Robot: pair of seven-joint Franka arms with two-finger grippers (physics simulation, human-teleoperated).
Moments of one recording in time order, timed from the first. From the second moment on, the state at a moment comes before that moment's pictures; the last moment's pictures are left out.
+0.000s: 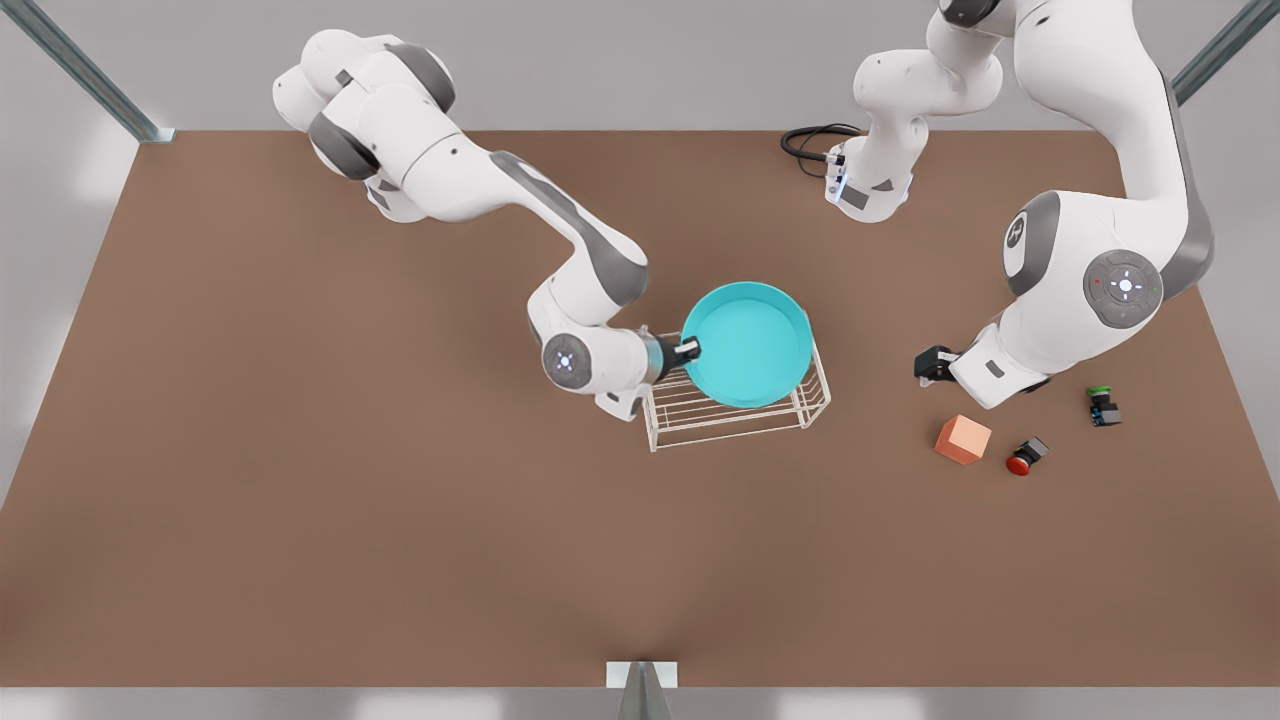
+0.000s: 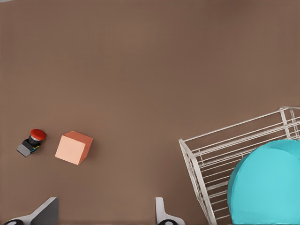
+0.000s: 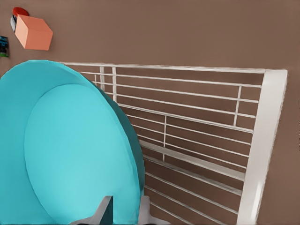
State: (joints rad) left arm 0.00 0.21 -0.15 -1.54 0.04 1.66 0.00; right arm 0.54 0.77 0.27 -1.21 0.51 2.01 0.27
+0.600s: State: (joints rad) left arm 0.19 0.38 -0.15 -1.65 -0.03 1.94 0.40; right arm -0.21 0.46 0.24 -1.41 -0.17 1.69 0.13
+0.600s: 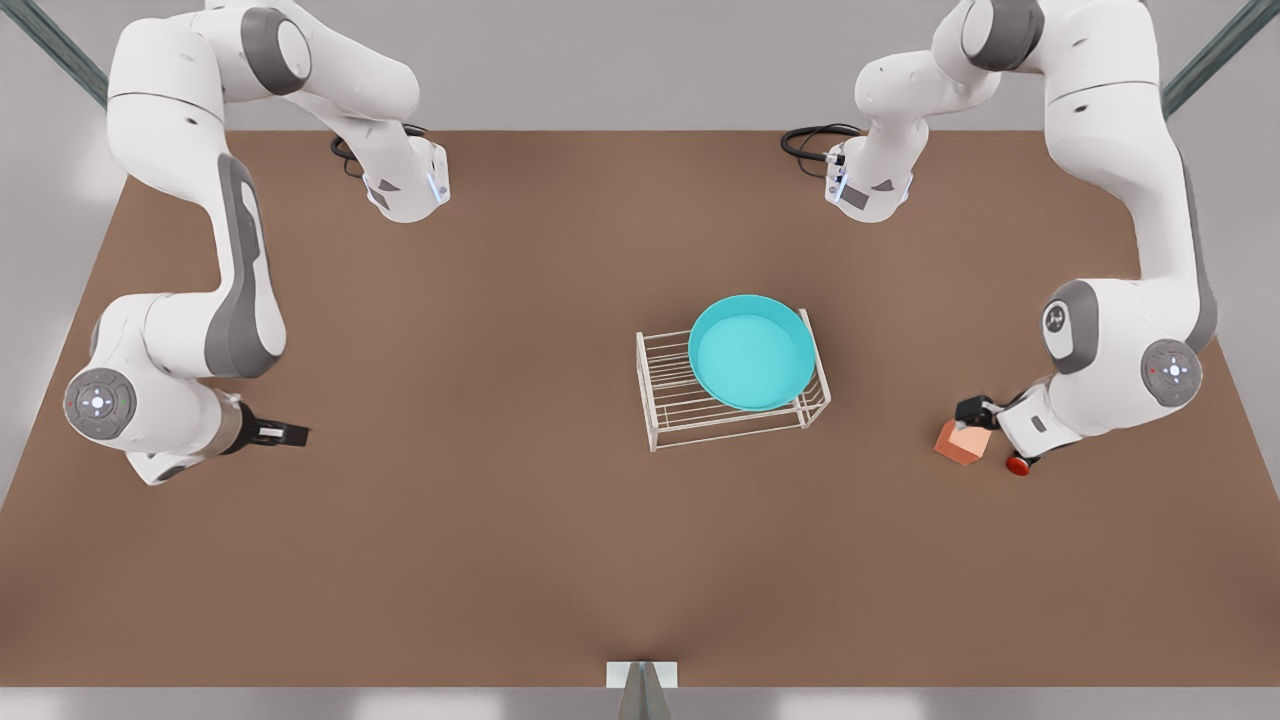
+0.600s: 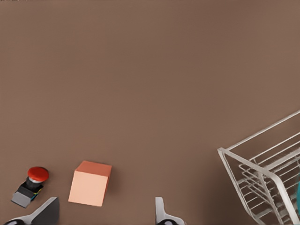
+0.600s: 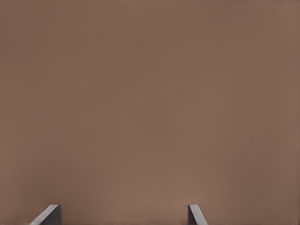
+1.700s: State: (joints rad) left arm 0.44 0.58 -0.09 -1.93 -0.08 2.60 1.41; right arm -0.22 0.46 0.24 -1.41 -0.20 1.72 -0.19
